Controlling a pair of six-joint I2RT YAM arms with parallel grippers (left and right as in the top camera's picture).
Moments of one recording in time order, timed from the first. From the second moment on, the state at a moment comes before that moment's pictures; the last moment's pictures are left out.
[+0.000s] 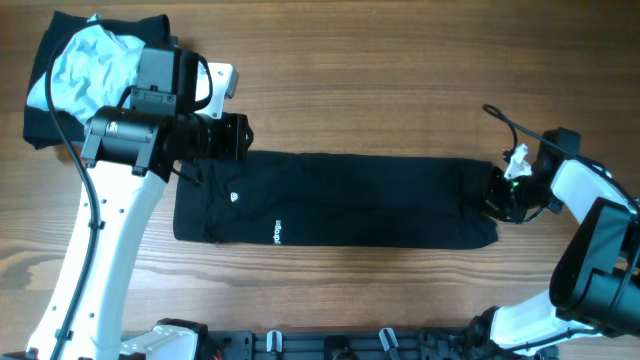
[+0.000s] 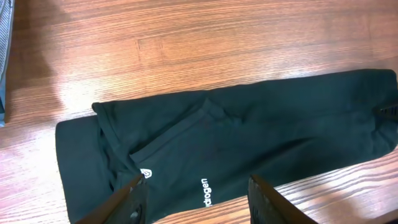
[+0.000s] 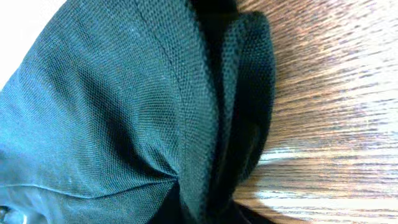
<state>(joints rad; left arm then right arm) -0.19 1.41 1.47 -1.14 0.20 -0.08 -0.38 1.75 0.88 -0.72 -0.44 0.13</state>
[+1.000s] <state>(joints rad) -0.19 1.41 1.47 -1.12 0.19 -0.08 0.33 1.62 1.07 -0.73 -0.39 0.50</state>
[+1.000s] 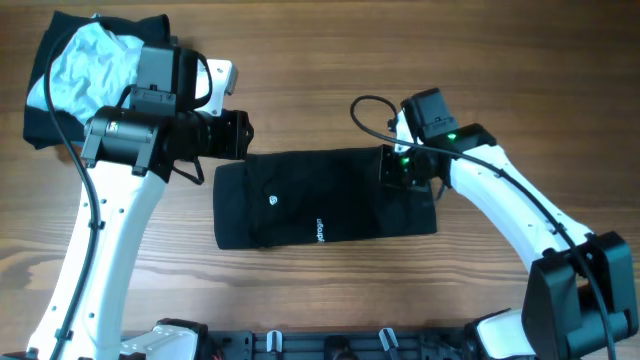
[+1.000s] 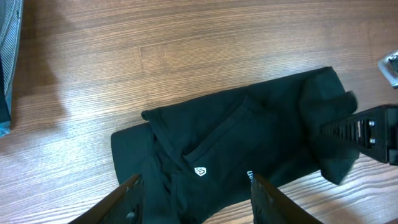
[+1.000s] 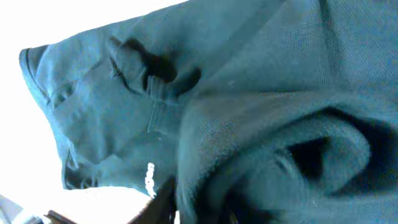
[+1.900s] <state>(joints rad) -0.19 1.41 1.47 -1.09 0.19 -0.08 0.31 1.73 1.05 -0.36 -0.77 0.40</state>
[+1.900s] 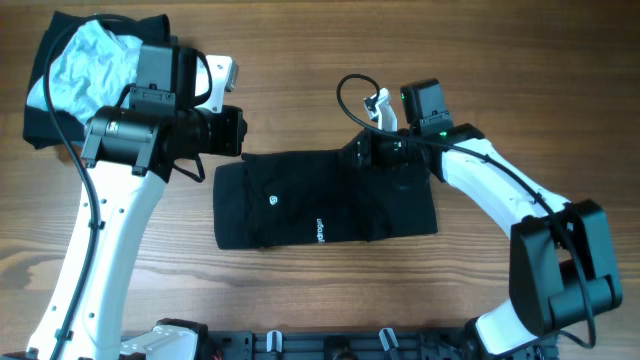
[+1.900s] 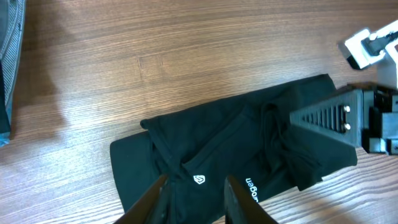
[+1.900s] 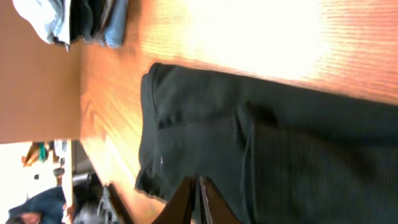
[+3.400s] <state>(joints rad) -0.17 1.50 1.36 -1.16 0.21 -0.18 0.29 1.68 1.08 -0.47 -0.58 0.59</state>
